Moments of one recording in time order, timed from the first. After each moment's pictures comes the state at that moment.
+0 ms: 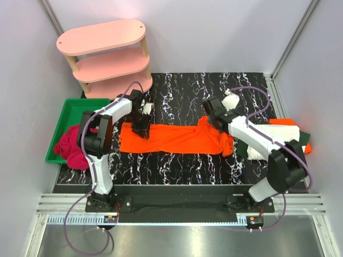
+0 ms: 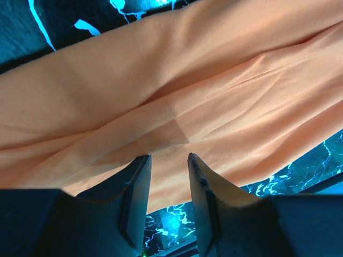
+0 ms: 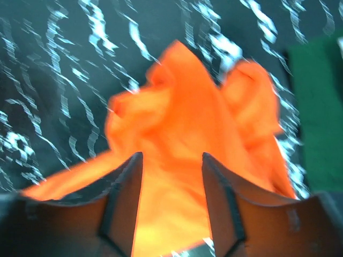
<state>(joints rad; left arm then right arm) -0.27 1.99 1.42 -0.89 0.31 0.01 0.54 1.58 1.18 -0.54 0.61 0.86</state>
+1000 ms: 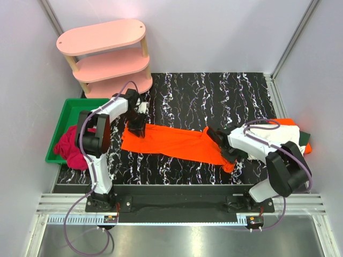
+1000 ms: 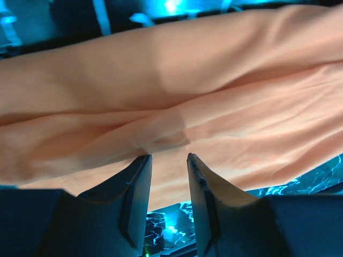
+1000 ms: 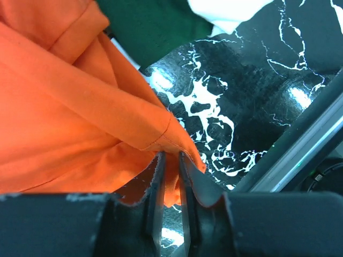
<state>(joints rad) -0.22 1.99 1.42 -0.89 0.28 0.01 0.57 1.50 0.89 -1.08 0.51 1.42</state>
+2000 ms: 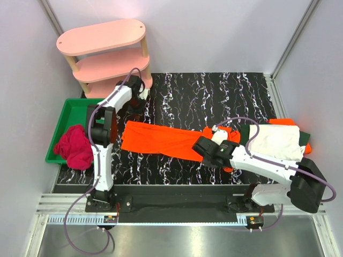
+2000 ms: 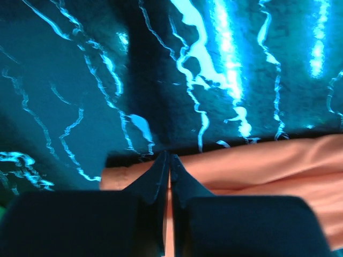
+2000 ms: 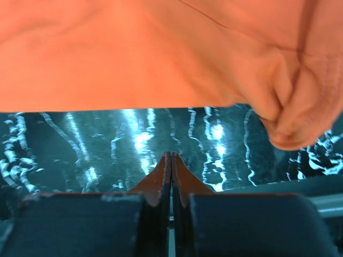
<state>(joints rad) -0.20 2.22 1.81 -0.95 0.08 0.10 0.95 1.26 0.84 -0.81 0.43 1.14</state>
